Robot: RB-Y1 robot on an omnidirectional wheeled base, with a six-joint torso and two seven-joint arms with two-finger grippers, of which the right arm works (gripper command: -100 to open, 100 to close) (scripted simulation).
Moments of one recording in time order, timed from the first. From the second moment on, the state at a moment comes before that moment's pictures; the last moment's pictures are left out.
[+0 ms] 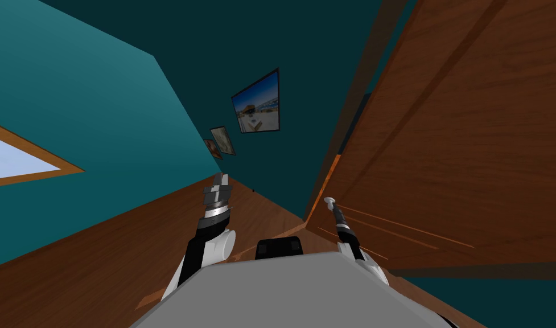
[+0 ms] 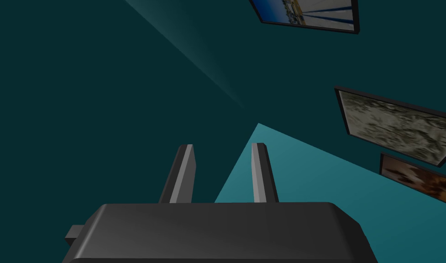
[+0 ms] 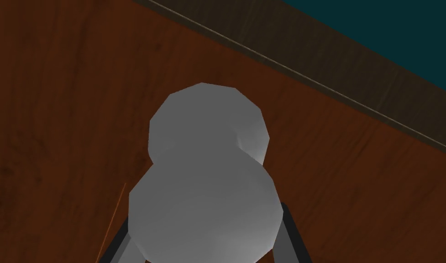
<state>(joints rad) 0.01 -0.28 -0.46 -0.57 0.04 -0.94 0.17</state>
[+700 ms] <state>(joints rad) 0.00 -0.28 -0.40 -0.58 -0.04 -0.92 0.01</state>
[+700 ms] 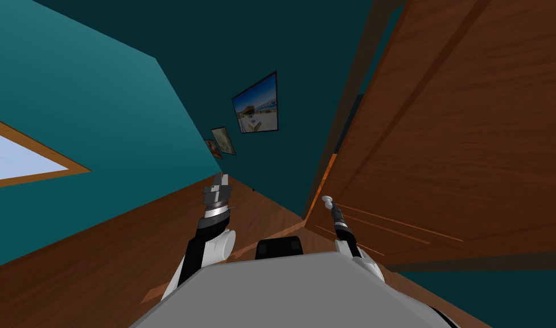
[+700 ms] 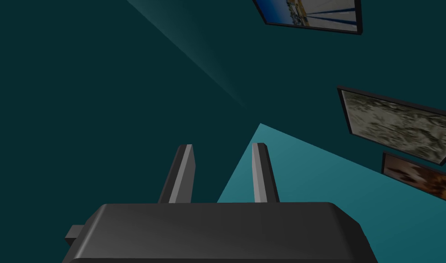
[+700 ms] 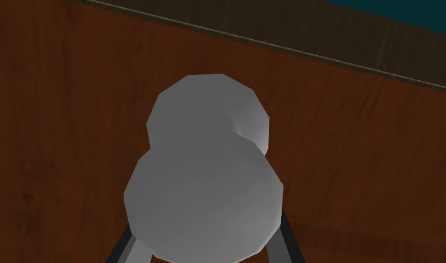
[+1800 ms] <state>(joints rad) -0.03 -0.30 -0.30 -0.53 -0.15 -0.93 -0.26</state>
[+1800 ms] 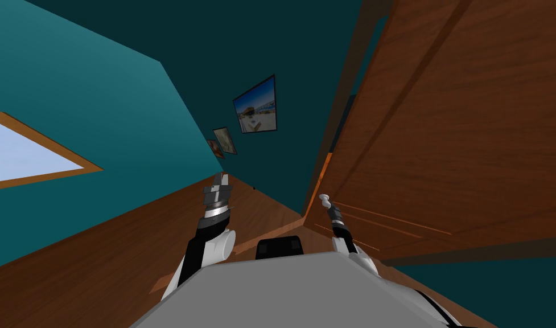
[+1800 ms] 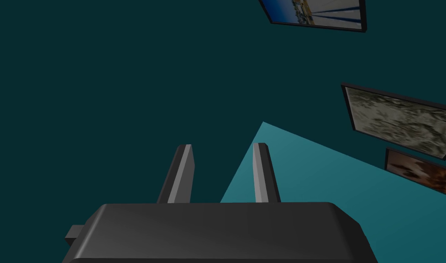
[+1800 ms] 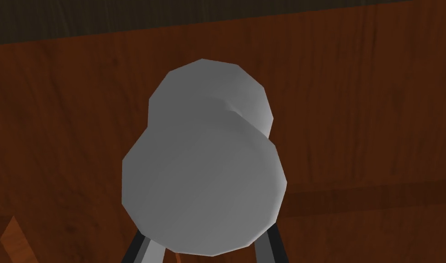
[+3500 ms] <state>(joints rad) -0.05 -0.31 -0.16 -0.52 -0.29 -0.90 -0.59</state>
